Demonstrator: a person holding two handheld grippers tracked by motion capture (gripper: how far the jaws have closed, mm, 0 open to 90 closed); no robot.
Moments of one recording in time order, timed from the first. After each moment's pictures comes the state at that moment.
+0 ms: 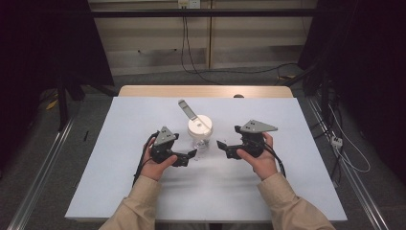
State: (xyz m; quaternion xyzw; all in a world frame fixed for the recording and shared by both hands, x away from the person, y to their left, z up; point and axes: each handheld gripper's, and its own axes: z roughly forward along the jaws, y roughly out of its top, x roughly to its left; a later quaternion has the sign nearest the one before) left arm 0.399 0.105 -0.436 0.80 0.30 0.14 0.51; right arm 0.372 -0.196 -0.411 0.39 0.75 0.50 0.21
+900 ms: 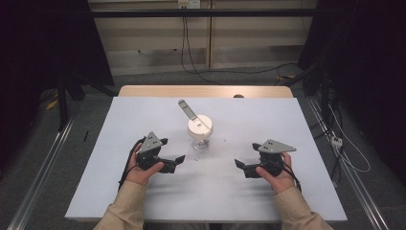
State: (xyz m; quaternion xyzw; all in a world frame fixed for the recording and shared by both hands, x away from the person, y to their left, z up) left arm 0.383 0.141 -0.436 0.80 0.29 0.15 0.50; right arm 0.329 -0.242 -0.444 0.40 0.76 0.47 0.21
